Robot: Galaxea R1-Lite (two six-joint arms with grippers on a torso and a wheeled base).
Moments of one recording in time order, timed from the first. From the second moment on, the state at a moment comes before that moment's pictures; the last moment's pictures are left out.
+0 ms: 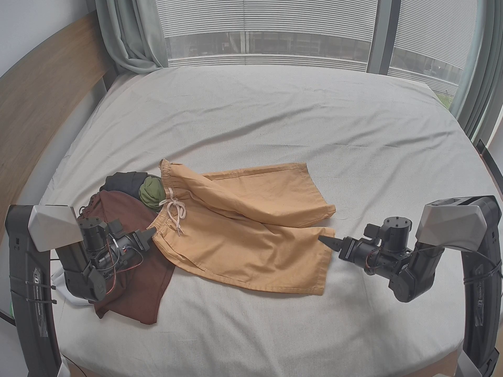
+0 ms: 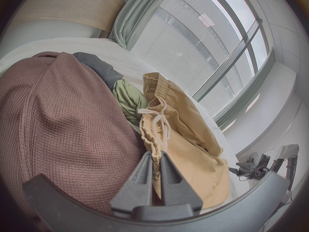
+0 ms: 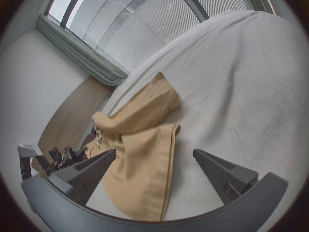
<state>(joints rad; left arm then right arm) 0.04 2.49 -0.74 -1.50 -0.46 -0.47 0.25 2.47 -0.74 -1.38 0.31 0.56</state>
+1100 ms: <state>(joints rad) 0.04 2.49 -0.74 -1.53 -0.46 -0.47 0.39 2.57 -0.53 -1.50 0.32 0.53</state>
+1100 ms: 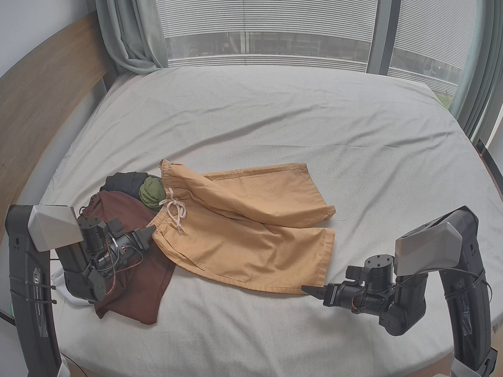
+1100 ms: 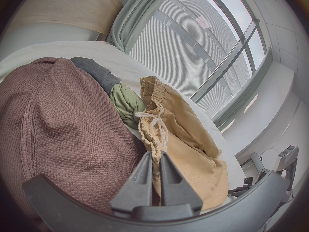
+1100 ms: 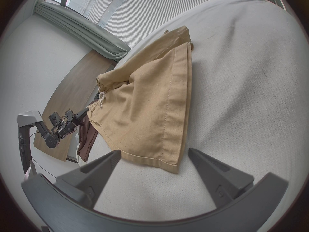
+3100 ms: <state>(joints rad) 0.11 2.31 -0.19 -1.54 -0.59 -0.20 0.34 2.42 -0.11 -1.54 0.34 0.44</state>
